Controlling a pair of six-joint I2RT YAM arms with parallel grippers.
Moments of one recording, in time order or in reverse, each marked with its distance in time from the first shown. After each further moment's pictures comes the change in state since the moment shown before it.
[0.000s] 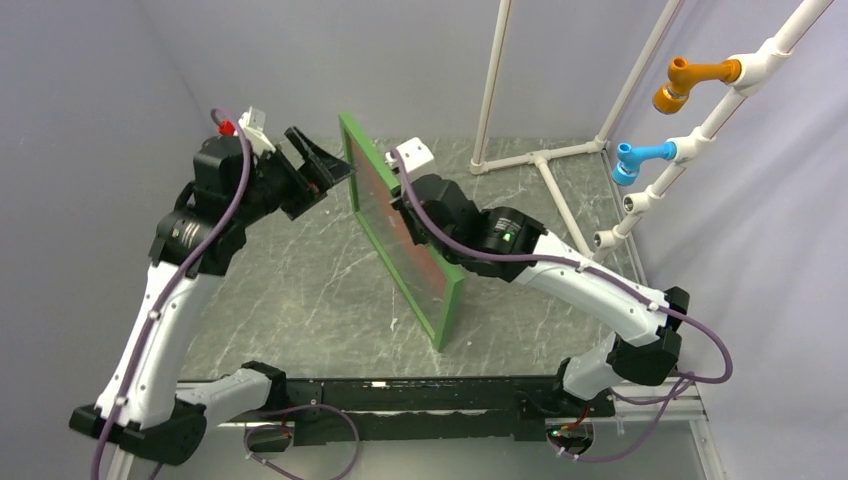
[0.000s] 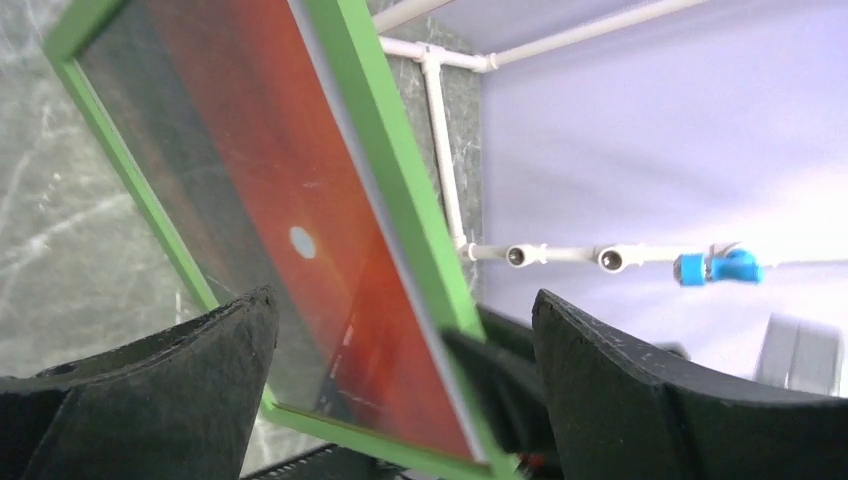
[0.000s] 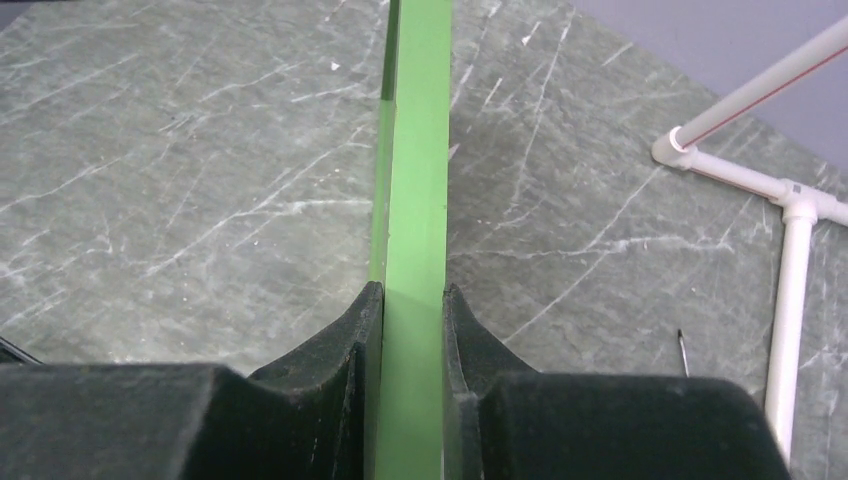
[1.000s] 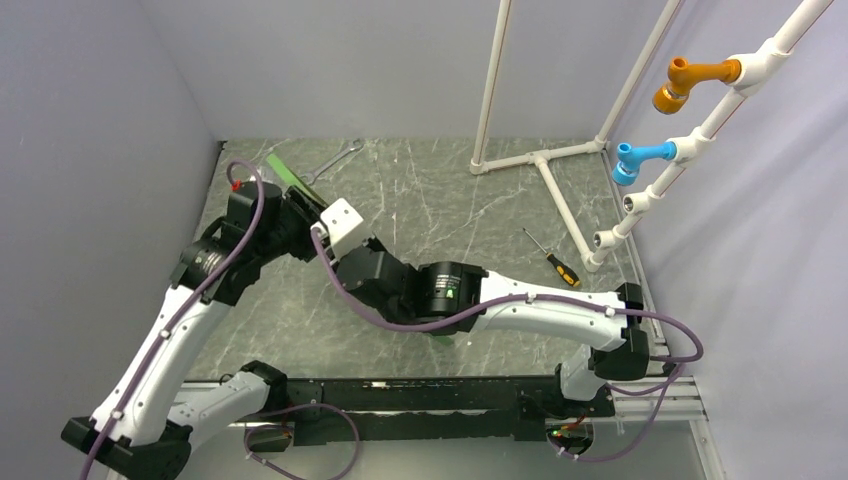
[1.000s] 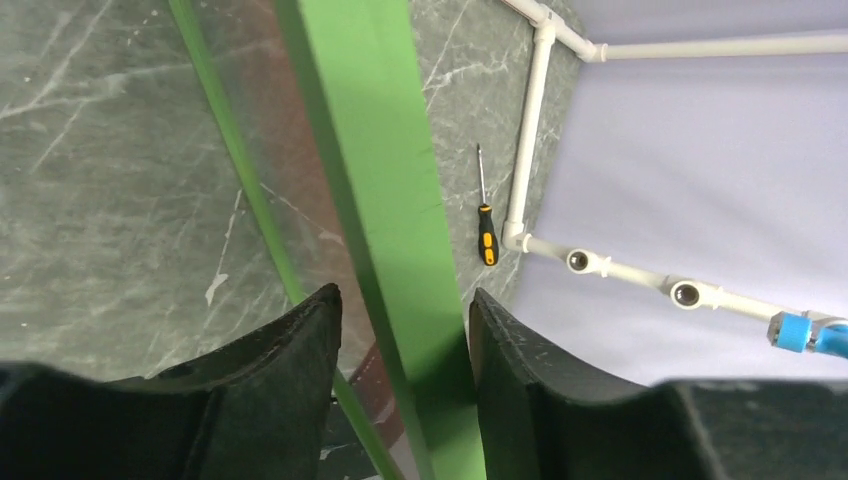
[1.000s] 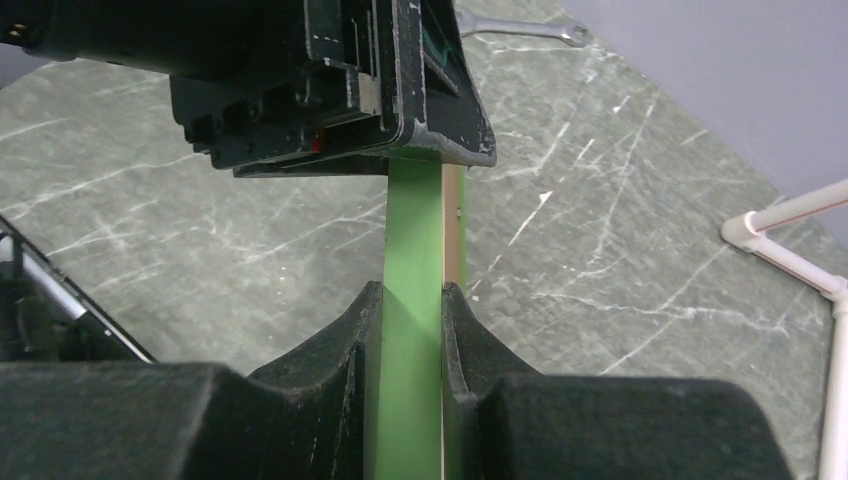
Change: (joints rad) left arm -0.083 -0.083 -0.238 -0.096 -0.153 -0.262; right arm 0.317 0.142 0.029 0.150 0.209 -0.042
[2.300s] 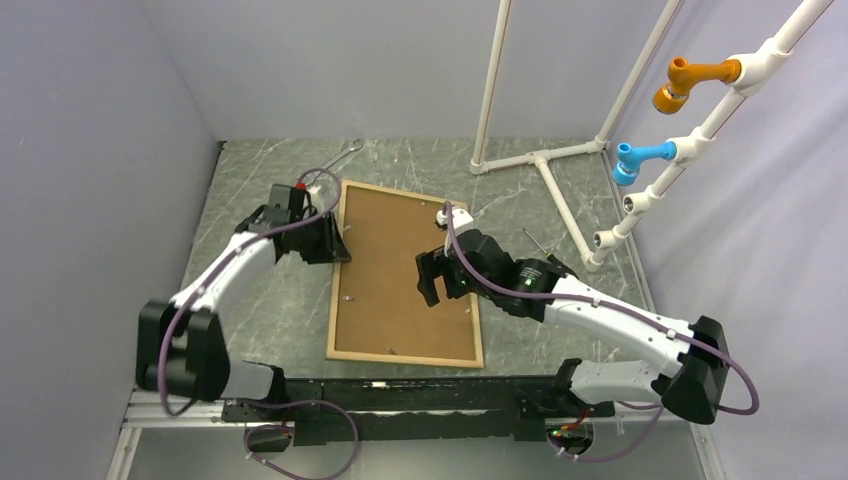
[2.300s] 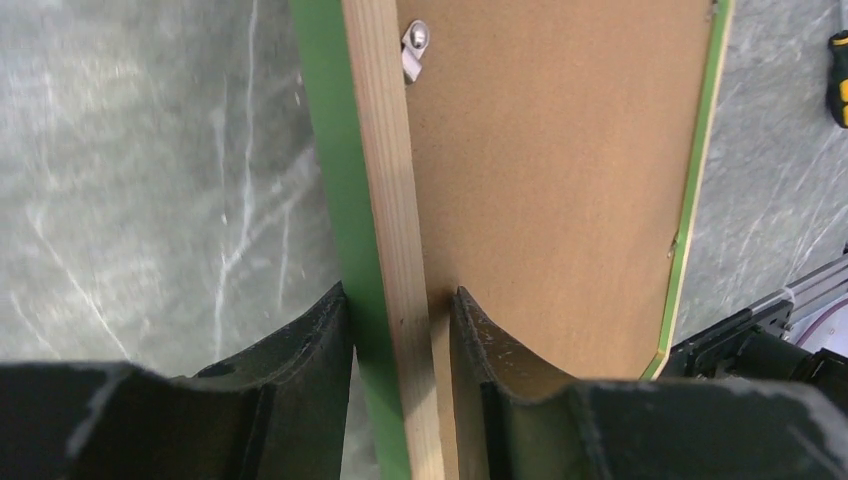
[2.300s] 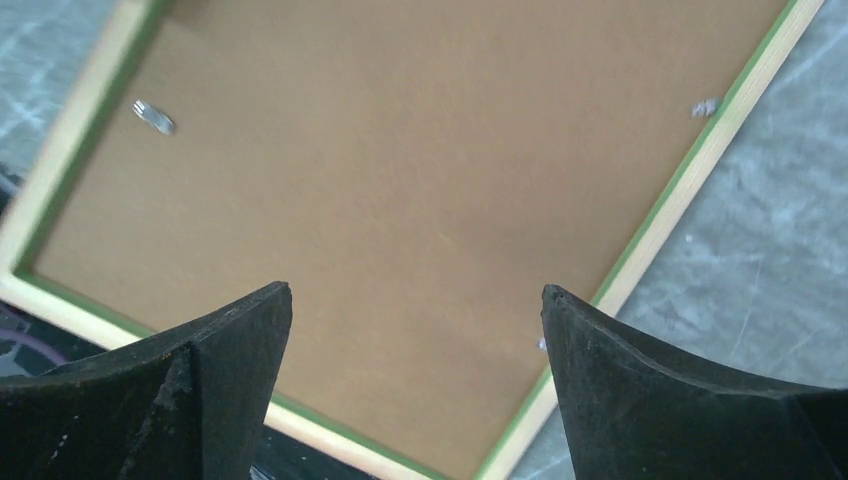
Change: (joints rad) left arm 0.227 0.304 -0.350 0.309 0.317 0.769; right arm -0.401 -0.462 -0.743 0.137 -0.515 0.251
